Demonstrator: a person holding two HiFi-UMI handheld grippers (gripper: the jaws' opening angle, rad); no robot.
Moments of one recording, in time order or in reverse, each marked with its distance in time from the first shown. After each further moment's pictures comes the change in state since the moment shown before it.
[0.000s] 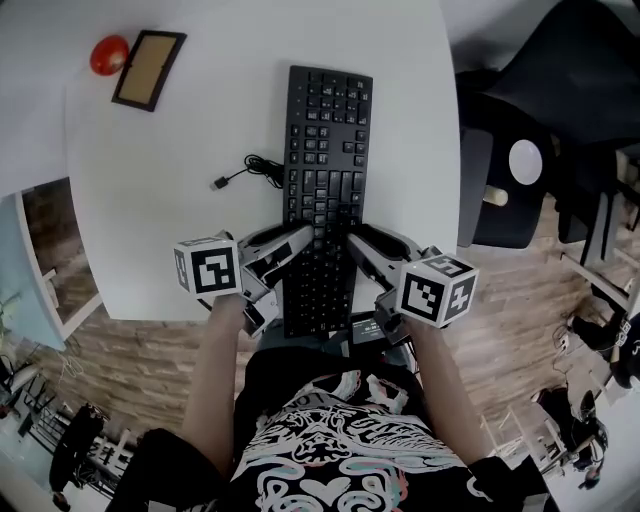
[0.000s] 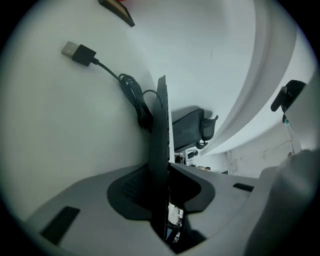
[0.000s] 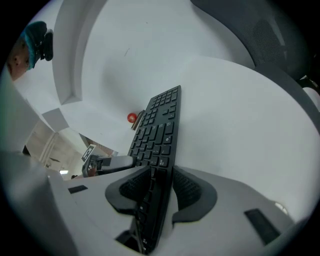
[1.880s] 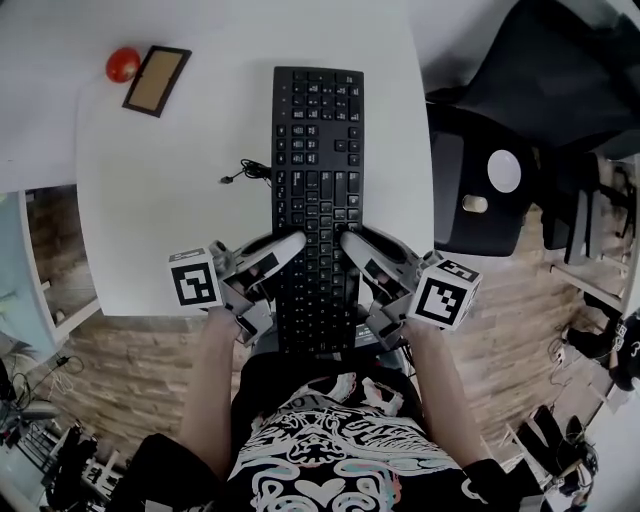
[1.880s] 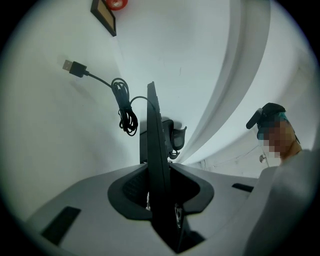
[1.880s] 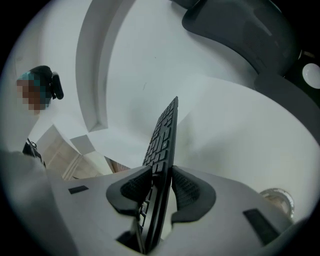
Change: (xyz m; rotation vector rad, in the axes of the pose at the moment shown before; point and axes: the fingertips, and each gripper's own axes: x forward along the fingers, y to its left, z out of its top) left arm 0.004 -0.009 0.000 -0.015 -0.150 -0.382; right arm -0.003 0.010 0.016 0.072 -0.231 0.226
